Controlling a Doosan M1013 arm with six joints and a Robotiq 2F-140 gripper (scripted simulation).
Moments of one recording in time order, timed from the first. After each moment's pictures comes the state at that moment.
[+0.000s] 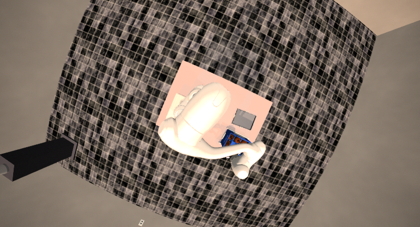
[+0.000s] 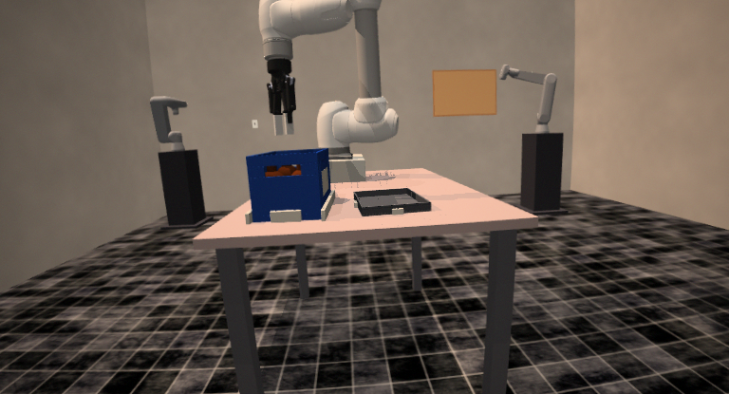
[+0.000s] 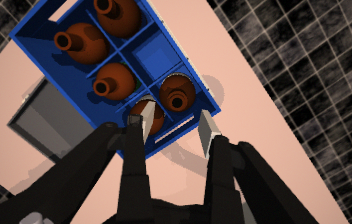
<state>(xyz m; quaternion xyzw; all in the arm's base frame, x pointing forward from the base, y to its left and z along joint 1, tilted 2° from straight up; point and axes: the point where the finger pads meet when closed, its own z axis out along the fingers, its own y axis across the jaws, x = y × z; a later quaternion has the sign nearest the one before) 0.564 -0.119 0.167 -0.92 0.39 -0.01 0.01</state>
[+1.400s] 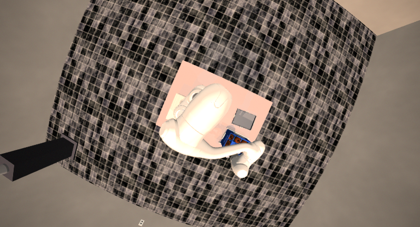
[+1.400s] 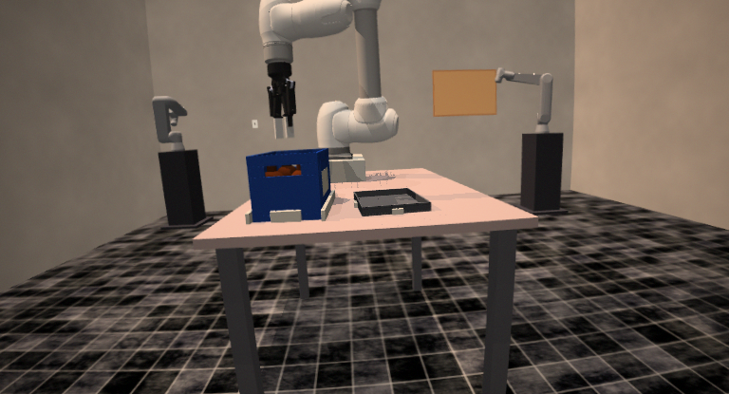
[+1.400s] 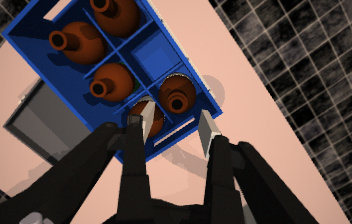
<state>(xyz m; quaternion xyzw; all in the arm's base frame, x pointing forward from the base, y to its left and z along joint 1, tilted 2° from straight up) 0.565 -0.119 0.156 -0.92 0.39 -0.01 0.01</state>
